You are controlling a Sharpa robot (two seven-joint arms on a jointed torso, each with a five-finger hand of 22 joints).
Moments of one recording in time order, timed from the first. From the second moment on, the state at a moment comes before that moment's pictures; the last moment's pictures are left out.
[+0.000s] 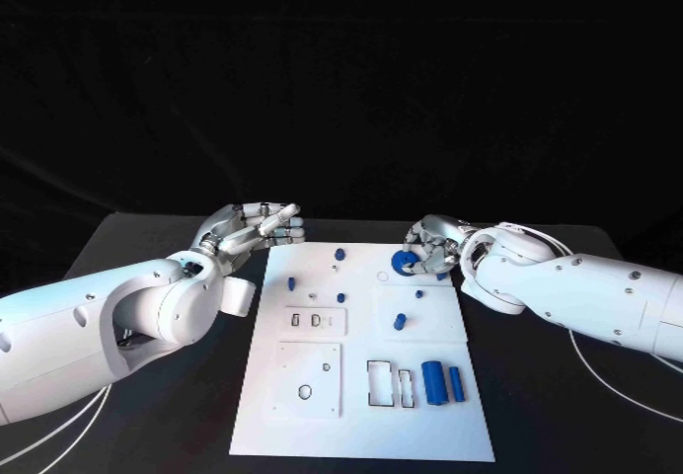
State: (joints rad) left arm 1.25 -0.94 -0.04 1.66 -0.03 -0.37 0.38; left_hand 1.53 0.05 -0.22 0.26 0.24 0.80 0.21 0.24 0.18 1.02 0.18 0.09 0.07 0.94 0.15 0.26 0.18 0.17 0.75 0.26 0.26 0.10; right arm 1.32 -0.71 -0.14 1.32 -1.29 -0.29 -0.22; right_hand 1.46 -0.17 0.18 0.29 0.35 0.80 0.13 0.43 0.42 1.41 0.05 1.41 1.31 1.47 -0.02 1.57 1.31 0.11 1.36 0.09 1.28 1.22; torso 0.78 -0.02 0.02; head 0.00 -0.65
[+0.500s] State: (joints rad) left arm 1.25 -0.94 -0.04 1.65 -0.03 -0.37 0.37; left_hand 1.53 0.05 -0.22 0.26 0.24 0.80 0.21 0.24 0.18 1.02 0.18 0.09 0.07 0.94 0.15 0.26 0.18 0.17 0.75 0.26 0.26 0.10; right arm 1.31 -0.72 -0.14 1.35 -1.35 -0.33 -0.20; right_hand 1.44 -0.26 0.45 0.25 0.29 0.87 0.13 0.43 0.38 1.45 0.03 1.46 1.31 1.47 -0.03 1.57 1.31 0.10 1.37 0.08 1.28 1.25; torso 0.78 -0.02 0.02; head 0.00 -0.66
